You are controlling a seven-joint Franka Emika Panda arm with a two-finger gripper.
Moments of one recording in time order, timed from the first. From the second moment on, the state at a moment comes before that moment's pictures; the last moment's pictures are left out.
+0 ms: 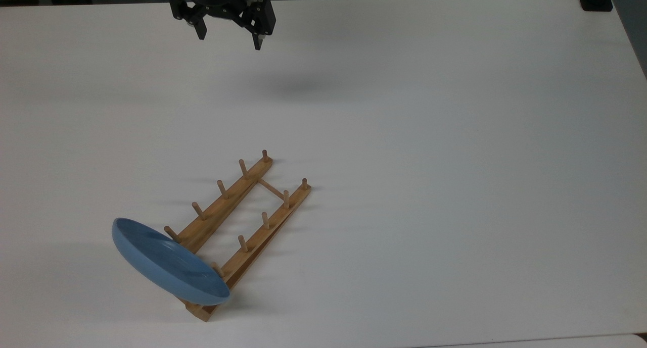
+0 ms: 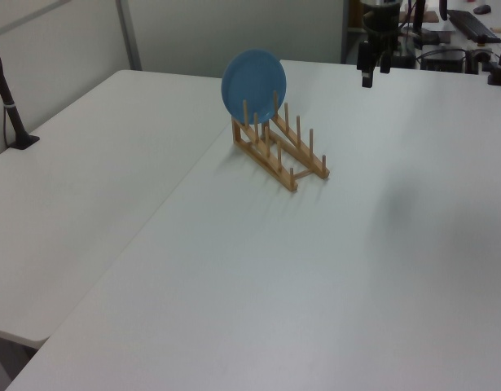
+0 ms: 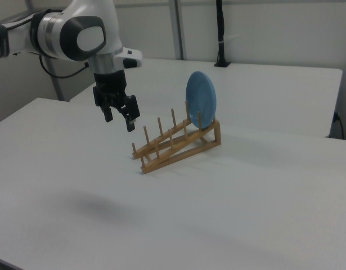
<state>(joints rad) 0.05 0.04 -0.12 -1.71 0.01 1.73 0.12</state>
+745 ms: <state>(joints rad) 0.05 0.04 -0.12 -1.71 0.01 1.73 0.12</state>
